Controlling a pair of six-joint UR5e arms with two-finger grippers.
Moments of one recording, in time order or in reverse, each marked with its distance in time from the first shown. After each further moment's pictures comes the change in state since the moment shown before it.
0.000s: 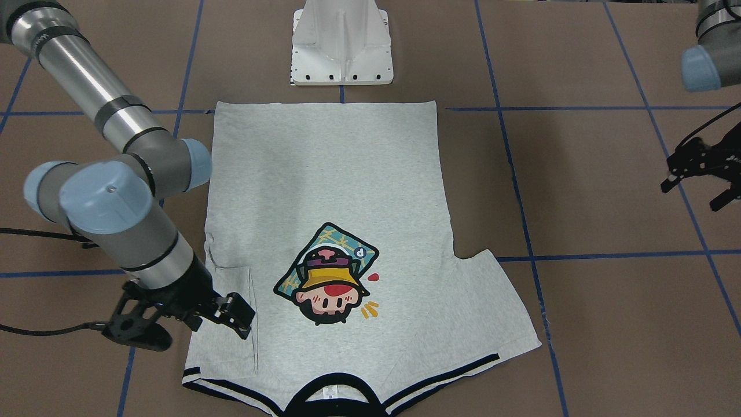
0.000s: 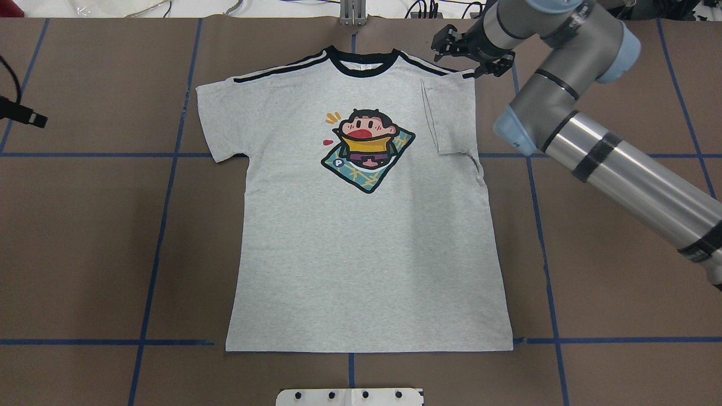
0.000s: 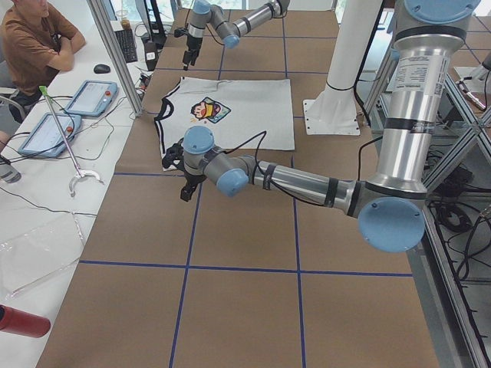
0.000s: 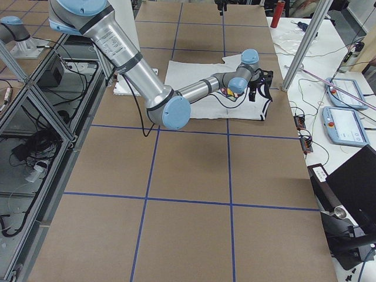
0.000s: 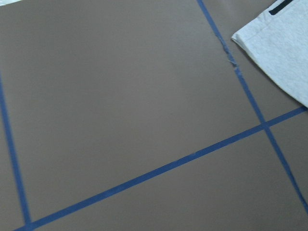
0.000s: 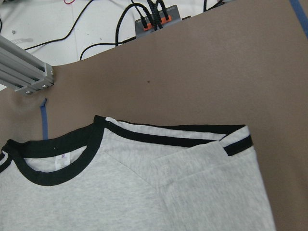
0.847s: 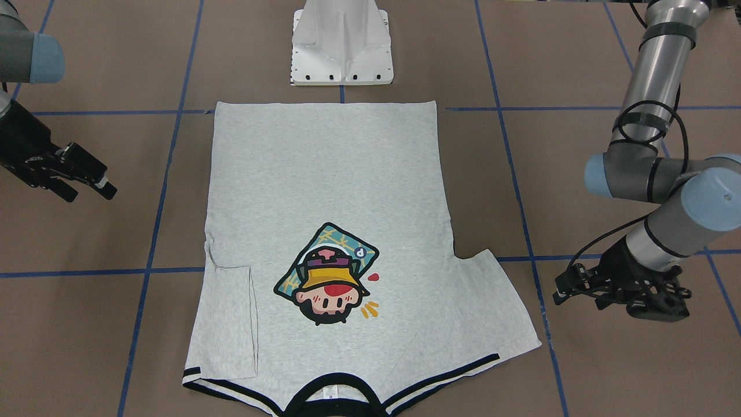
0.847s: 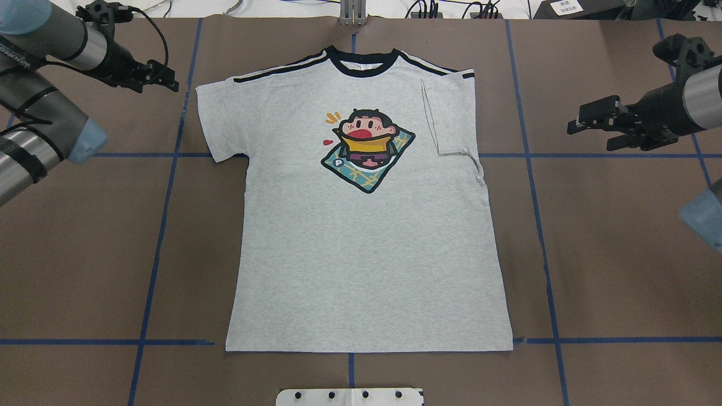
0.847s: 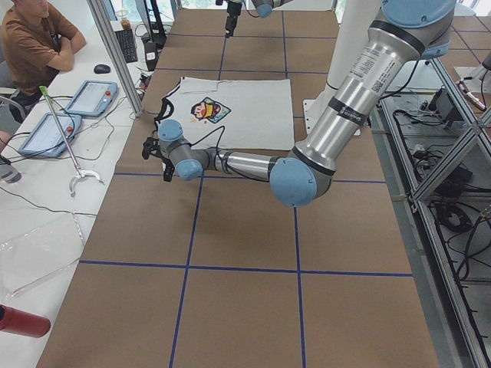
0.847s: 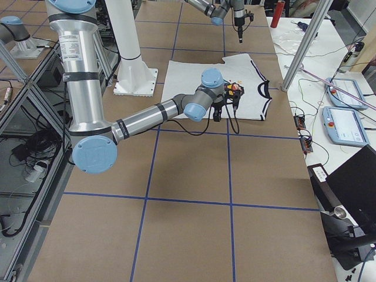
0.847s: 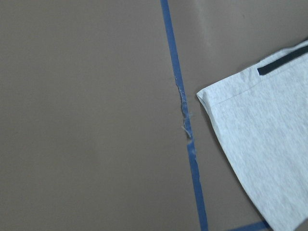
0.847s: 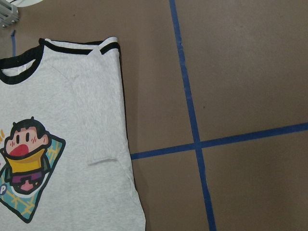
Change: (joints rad) left arm 0.180 -0.435 0.582 -0.336 0.161 -0.468; right arm 0.105 -0.615 0.606 0.009 0.207 -0.085
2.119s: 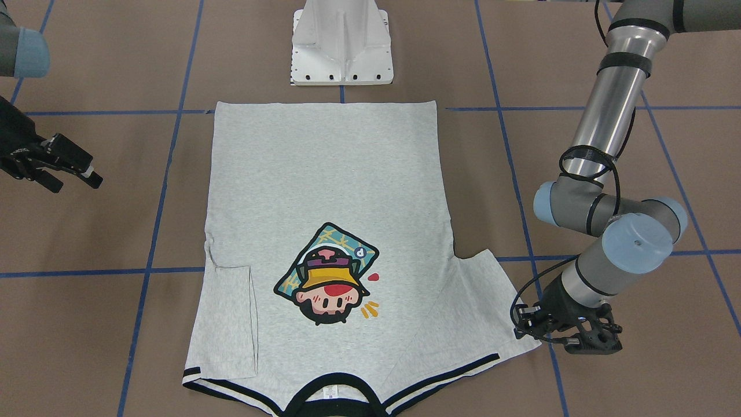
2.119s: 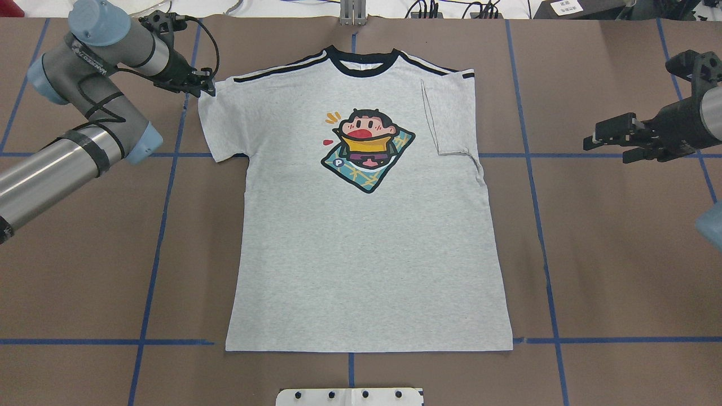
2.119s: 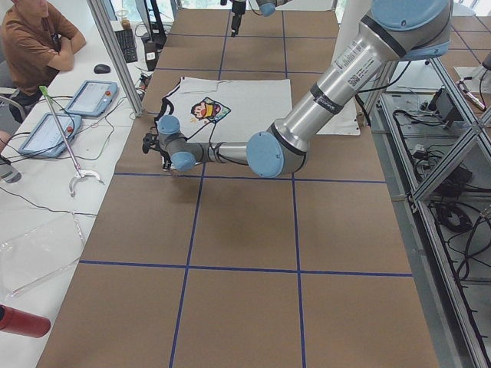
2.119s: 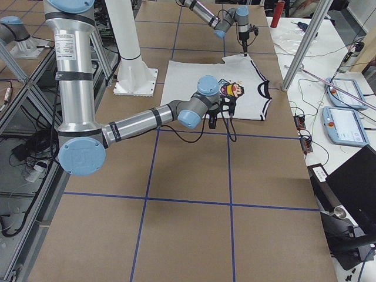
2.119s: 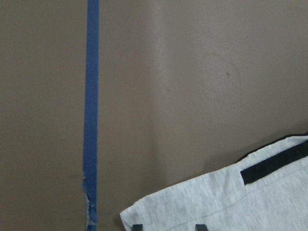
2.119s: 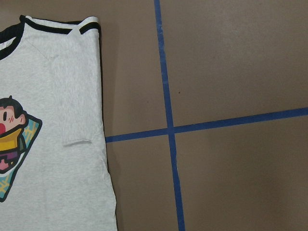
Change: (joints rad) left arm 0.083 -0.173 0.267 -0.104 0.078 -0.094; right arm 0.010 -0.043 -0.012 0.005 0.028 -0.092
